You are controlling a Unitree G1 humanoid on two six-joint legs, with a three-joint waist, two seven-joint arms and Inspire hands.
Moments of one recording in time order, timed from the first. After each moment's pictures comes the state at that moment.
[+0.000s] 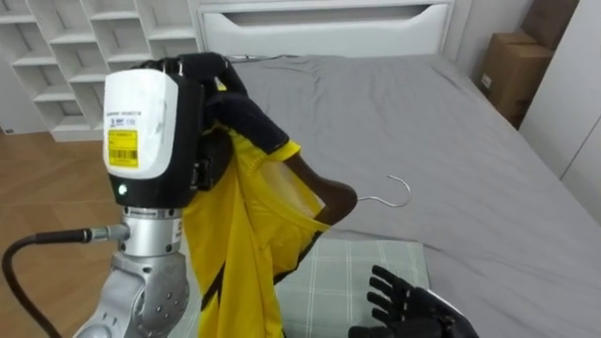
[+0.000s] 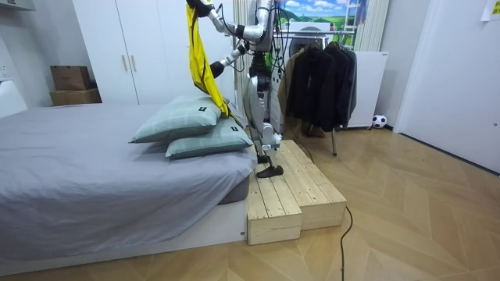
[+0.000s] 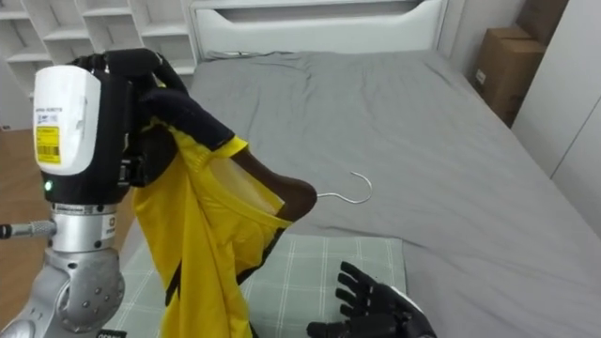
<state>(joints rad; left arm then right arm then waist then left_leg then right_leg) -0.19 0.33 -0.18 -0.15 0.87 -0.14 0.60 -0.15 -0.30 0.26 0.75 0.58 -0.01 0.43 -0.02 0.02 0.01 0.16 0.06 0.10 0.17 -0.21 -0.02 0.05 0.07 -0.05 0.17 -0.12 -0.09</state>
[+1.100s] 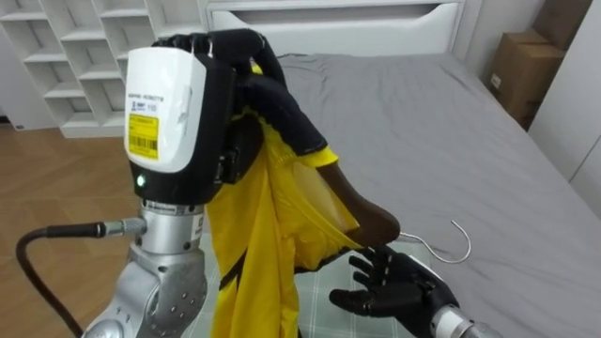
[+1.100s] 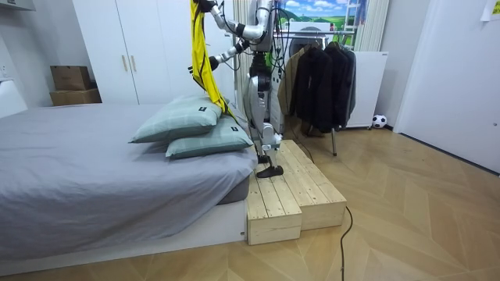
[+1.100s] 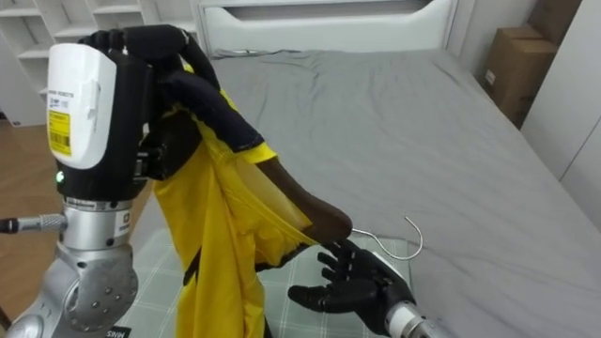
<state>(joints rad) -0.21 0.31 -0.20 -0.22 0.87 -0.18 0.58 -0.23 -0.28 0.25 0.73 0.63 -0.02 0.39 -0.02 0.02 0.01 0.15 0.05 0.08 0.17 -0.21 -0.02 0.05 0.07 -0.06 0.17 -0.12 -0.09</state>
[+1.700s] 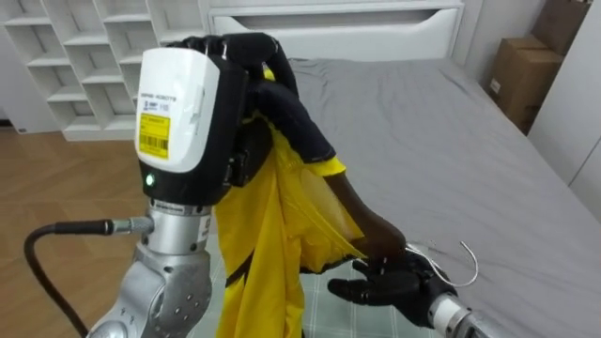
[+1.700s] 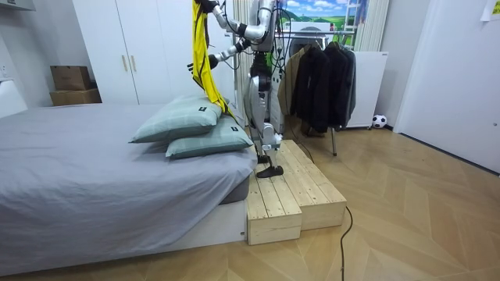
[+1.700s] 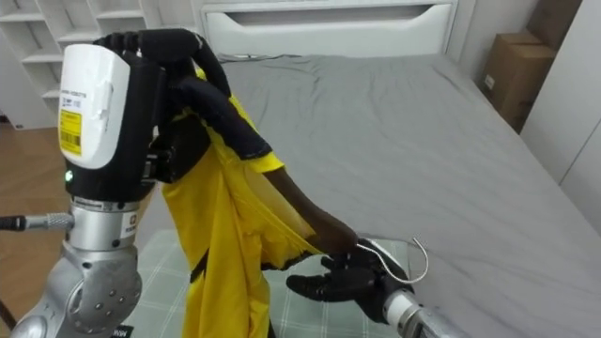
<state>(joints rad) -0.21 0.30 -0.24 -0.22 0.86 -0.17 0.54 -0.26 -0.28 0.25 0.63 0.63 -0.03 0.34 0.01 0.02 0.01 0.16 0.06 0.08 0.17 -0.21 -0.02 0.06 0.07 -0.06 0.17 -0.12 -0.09</state>
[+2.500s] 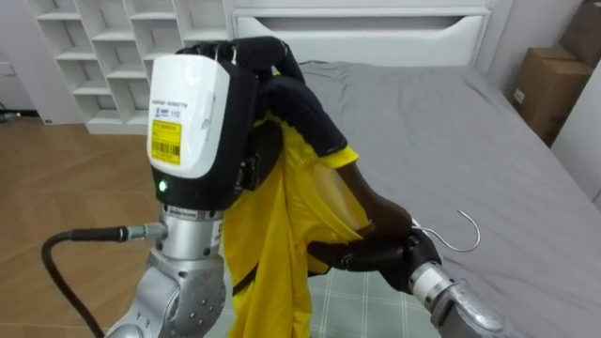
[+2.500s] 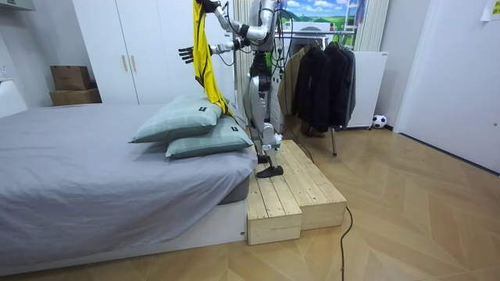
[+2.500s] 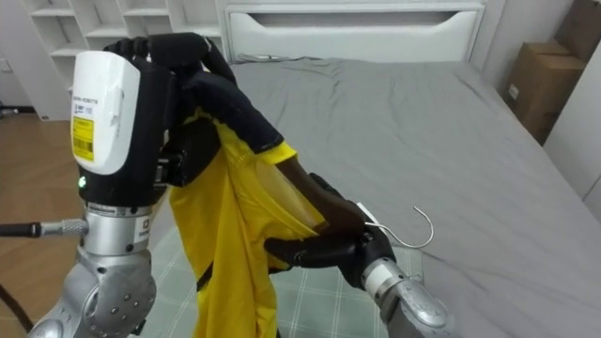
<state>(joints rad) -0.21 0.27 -0.27 -0.22 0.88 -0.12 0.58 -0.26 -0.23 0.28 0.48 0.63 -0.03 0.23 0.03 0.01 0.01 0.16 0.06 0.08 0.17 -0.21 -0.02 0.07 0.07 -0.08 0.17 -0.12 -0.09</state>
